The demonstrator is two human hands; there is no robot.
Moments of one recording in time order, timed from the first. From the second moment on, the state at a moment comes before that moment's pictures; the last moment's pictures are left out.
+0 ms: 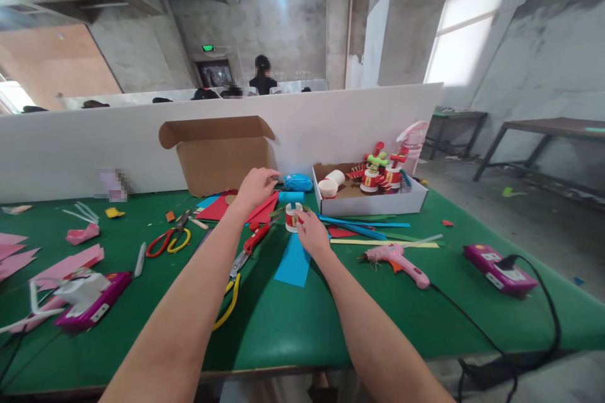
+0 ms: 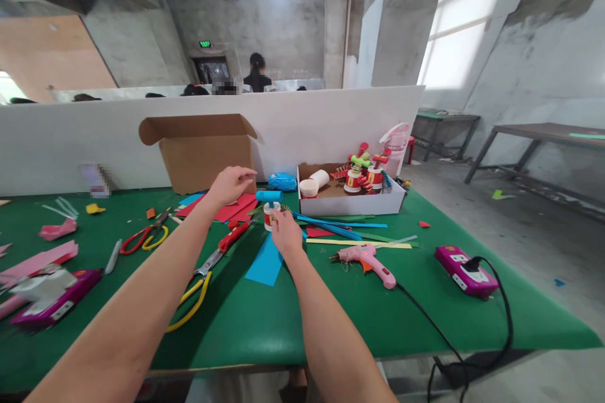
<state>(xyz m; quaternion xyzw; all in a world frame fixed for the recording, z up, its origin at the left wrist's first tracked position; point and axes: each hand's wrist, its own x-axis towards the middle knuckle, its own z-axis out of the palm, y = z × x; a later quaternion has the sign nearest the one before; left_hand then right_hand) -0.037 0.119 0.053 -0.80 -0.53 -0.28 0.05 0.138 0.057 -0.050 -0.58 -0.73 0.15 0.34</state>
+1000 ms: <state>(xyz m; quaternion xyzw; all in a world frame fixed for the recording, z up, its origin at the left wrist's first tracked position) 0.016 0.074 -0.041 -0.54 -0.69 -0.47 -0.09 0.160 0.075 -0.034 -0.50 -0.66 0.01 0.56</state>
